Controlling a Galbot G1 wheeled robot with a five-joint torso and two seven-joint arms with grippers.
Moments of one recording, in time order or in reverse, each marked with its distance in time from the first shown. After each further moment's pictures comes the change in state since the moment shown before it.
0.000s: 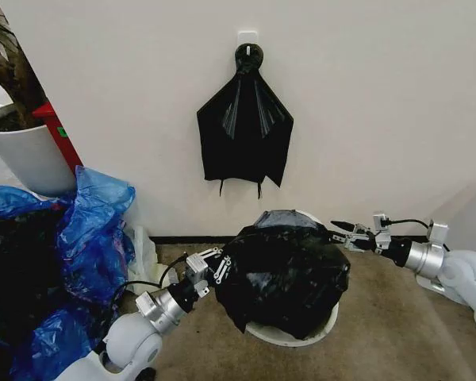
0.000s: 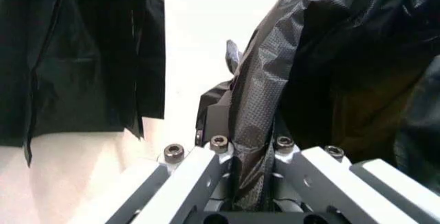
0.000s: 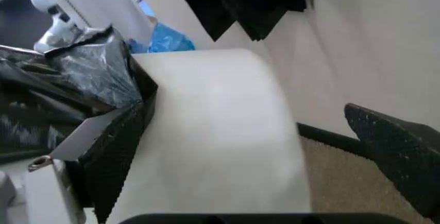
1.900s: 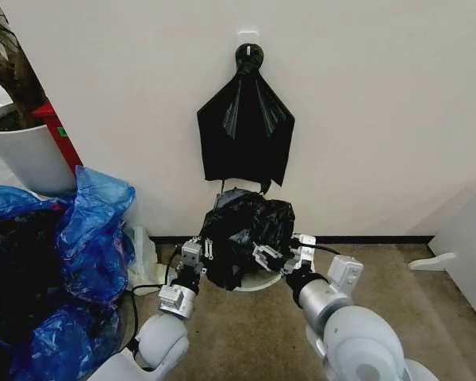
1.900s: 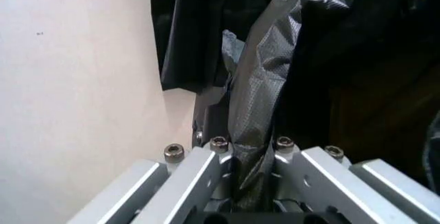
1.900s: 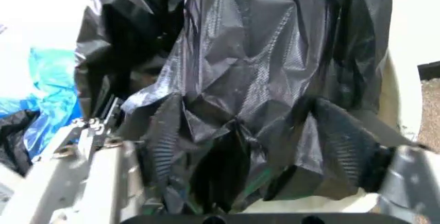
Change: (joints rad) left arm -0.086 -0.093 0.129 0.112 0.297 0.065 -0.629; right arm -0.021 0.410 -0.508 0.767 -0.101 -0.006 1.678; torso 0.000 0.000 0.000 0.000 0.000
